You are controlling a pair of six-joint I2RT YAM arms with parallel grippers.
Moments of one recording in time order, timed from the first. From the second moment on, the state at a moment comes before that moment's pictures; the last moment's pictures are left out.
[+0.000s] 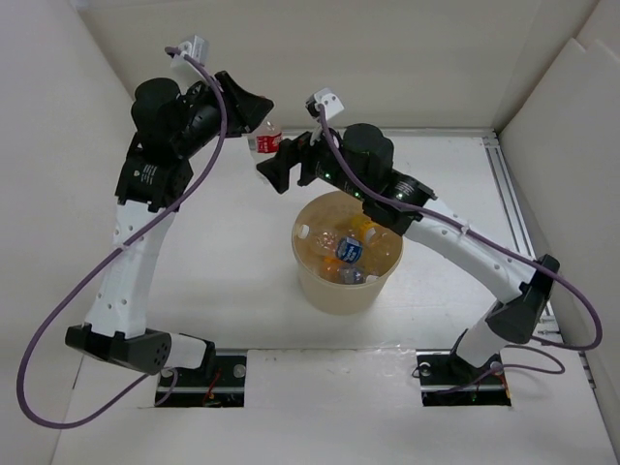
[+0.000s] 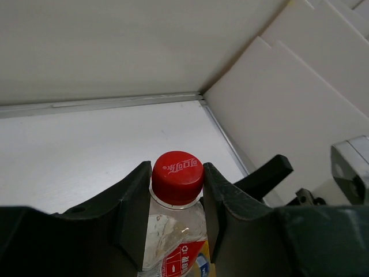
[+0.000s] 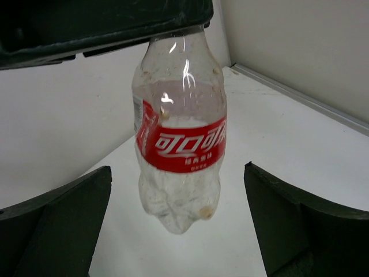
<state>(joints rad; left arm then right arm) -0.27 1.36 1.81 -0.49 0.32 -0.52 0.90 1.59 1.73 -0.14 -0.01 0.23</state>
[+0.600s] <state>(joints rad) -0.27 1.32 1.64 -0.33 0.48 -0.65 0.90 1.64 1.70 -0.07 0.05 0.25</state>
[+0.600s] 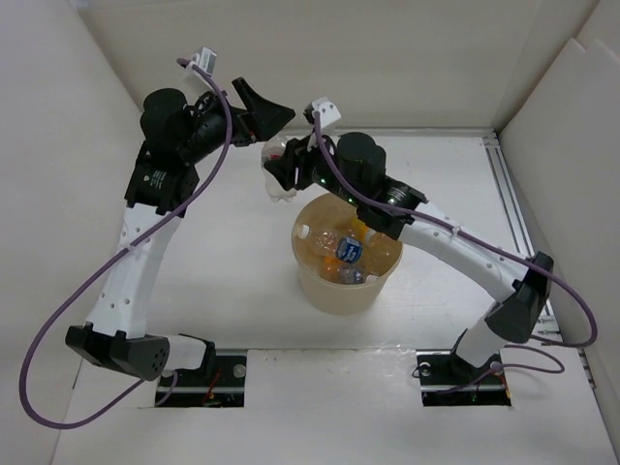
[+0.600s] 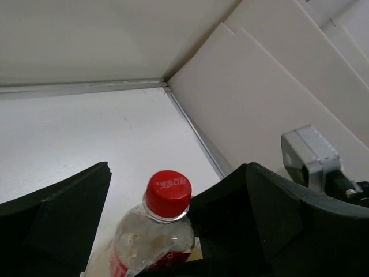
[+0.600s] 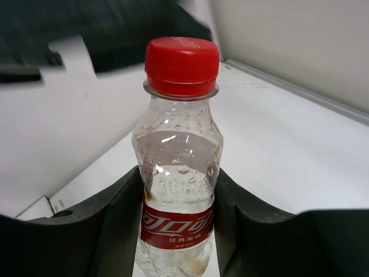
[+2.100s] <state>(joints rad) -0.27 0.49 1.09 -0.60 -0.22 -0.43 0.90 0.59 1.53 -1.05 0.66 0.52</state>
